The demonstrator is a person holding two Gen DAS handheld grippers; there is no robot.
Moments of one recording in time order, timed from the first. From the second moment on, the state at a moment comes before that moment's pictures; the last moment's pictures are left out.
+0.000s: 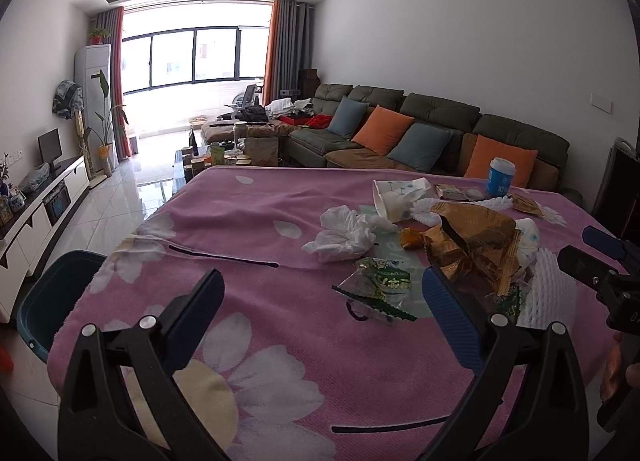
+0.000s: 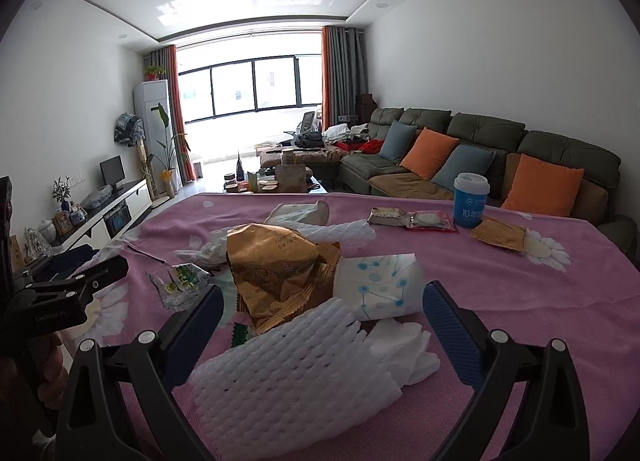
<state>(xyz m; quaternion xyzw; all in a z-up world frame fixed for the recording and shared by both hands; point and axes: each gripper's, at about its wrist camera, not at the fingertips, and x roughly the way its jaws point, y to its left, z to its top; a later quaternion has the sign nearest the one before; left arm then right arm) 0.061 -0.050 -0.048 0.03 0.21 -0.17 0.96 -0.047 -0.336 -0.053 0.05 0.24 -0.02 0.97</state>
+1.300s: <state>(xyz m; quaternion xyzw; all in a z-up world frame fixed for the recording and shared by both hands) 0.099 -0.061 -0.068 -0.04 0.36 -0.31 0.88 -0.031 -0.325 -0.045 0.11 0.28 0.16 0.94</state>
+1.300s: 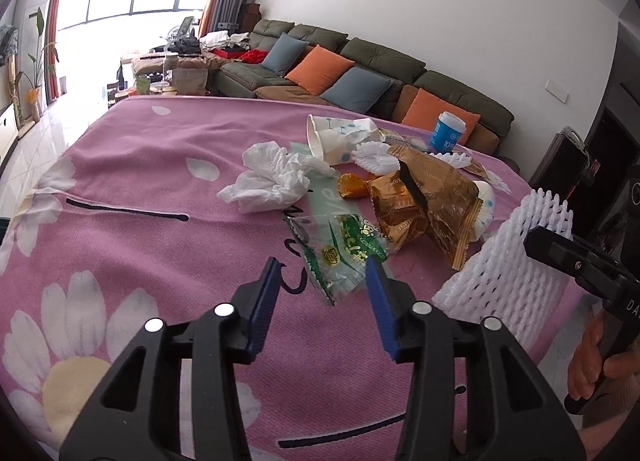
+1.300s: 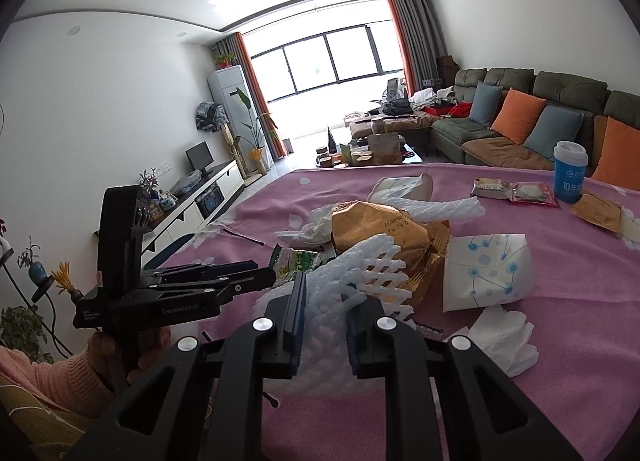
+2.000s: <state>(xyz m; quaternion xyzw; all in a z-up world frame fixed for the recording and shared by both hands) 0.094 0.042 -0.036 -0.11 0.33 -0.22 0.91 0.032 -0.265 -0.034 0.10 0.28 0.24 0.92</state>
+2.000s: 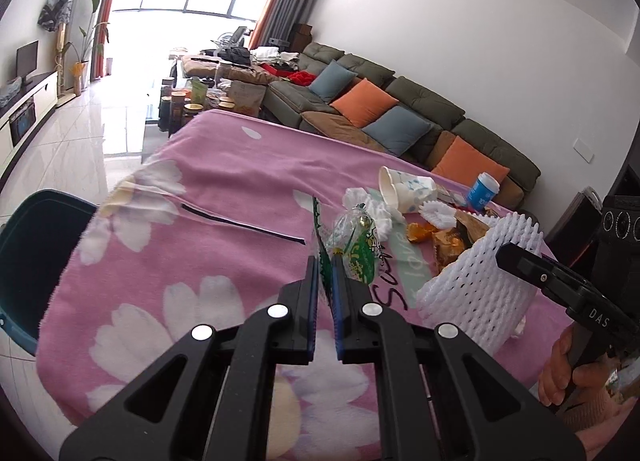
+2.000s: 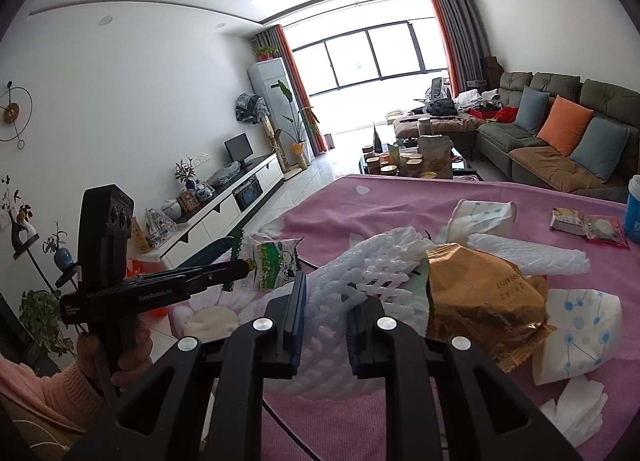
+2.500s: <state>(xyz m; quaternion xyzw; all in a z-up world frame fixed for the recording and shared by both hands) 0.086 0.205 -0.017 -0.14 0.29 -0.03 0.95 0.125 -0.119 -0.019 0.07 0.30 0.37 0.88</state>
